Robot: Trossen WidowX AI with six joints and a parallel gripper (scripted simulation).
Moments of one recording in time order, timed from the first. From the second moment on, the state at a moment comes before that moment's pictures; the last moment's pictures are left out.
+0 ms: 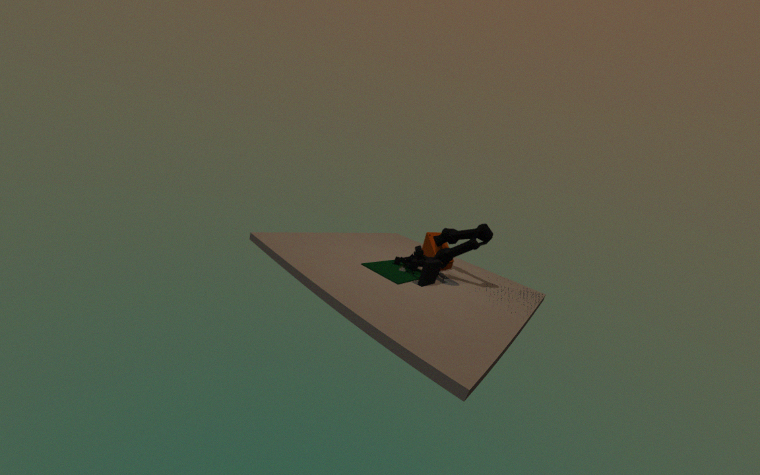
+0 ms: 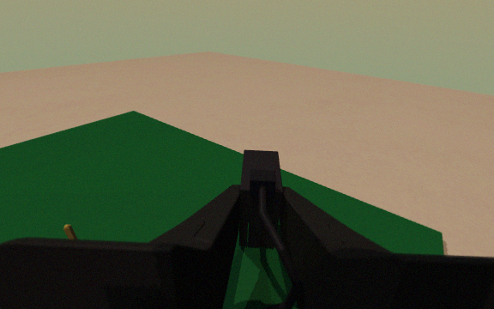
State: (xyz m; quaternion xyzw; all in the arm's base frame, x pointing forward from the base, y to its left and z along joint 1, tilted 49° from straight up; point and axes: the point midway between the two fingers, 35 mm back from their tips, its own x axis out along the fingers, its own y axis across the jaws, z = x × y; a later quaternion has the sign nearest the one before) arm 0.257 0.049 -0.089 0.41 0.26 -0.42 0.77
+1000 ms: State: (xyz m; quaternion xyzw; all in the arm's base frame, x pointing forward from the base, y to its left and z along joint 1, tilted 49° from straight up) arm 0.257 0.049 -0.089 0.41 0.26 -0.42 0.77
